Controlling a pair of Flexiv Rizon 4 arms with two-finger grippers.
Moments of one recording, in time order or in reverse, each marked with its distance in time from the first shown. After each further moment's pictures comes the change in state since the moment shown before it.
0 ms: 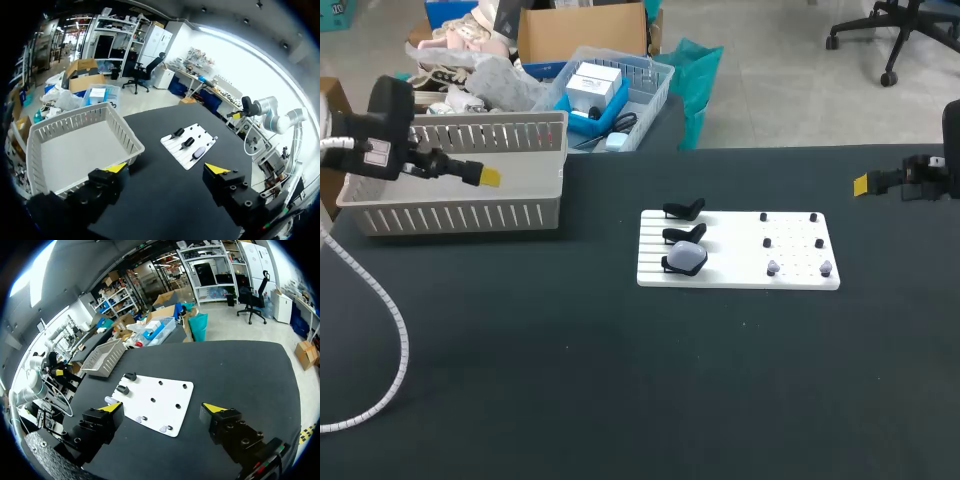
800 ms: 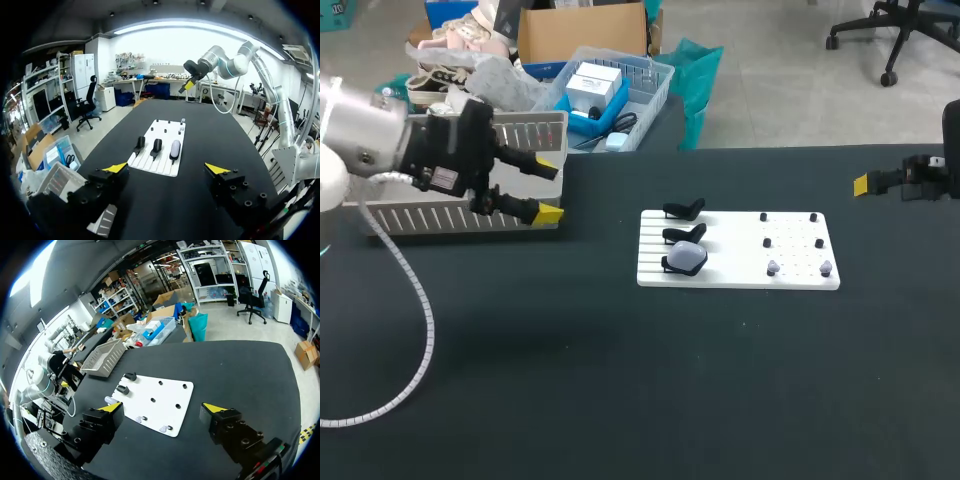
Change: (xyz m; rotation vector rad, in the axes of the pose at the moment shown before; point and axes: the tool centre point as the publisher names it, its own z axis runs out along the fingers) left arm 0.003 -0.051 0.082 0.285 0.001 0.597; right arm 0.000 0.000 0.000 0.000 0.000 0.000
